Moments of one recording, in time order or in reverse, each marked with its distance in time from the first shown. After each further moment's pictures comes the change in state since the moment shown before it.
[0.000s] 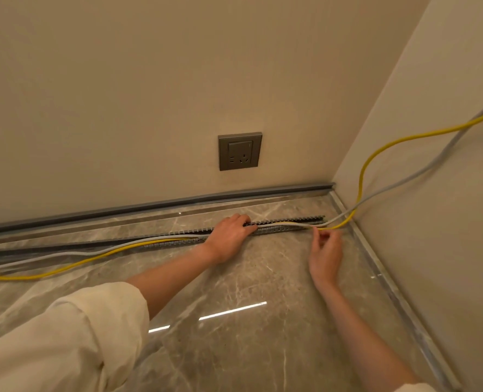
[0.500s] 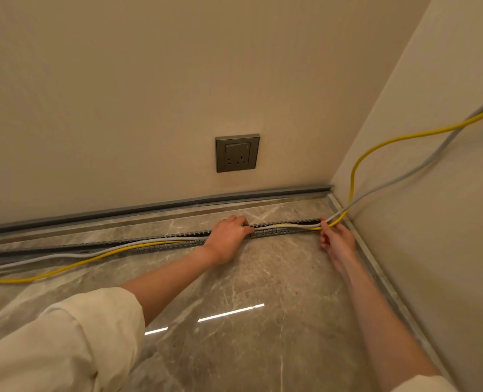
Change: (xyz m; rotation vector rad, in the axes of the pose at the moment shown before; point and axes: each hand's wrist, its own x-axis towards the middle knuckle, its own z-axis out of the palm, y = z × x) left_hand 0.006 0.003 -0.002 -0.048 -0.025 -0.069; right_hand 0.063 0.024 -0.010 0.538 -0.341 0.633
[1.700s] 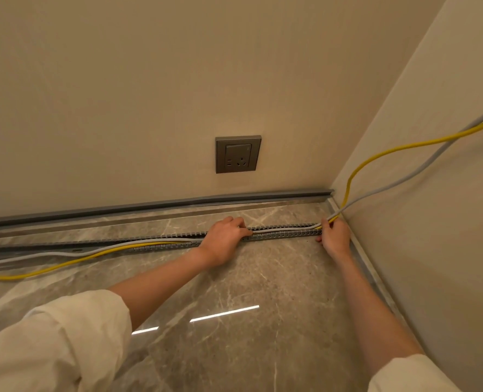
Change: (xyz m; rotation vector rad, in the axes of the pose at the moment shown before) left_hand 0.000 -0.004 0.000 -0.062 0.041 -0.001; right_hand 0.023 -0.018 0.016 -0.742 0.156 -0.242
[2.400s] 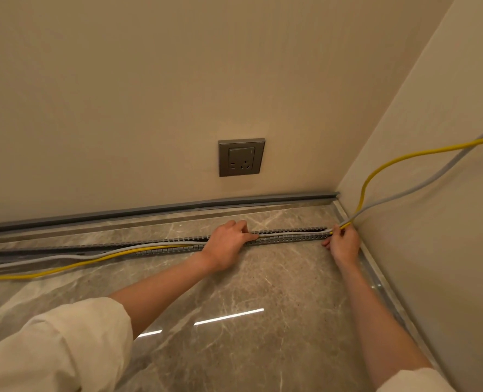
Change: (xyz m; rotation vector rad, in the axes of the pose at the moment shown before) left_hand 0.000 -0.004 0.004 0.018 -0.008 0.017; right_hand -0.004 0.014 0.006 0.142 0.100 0.006
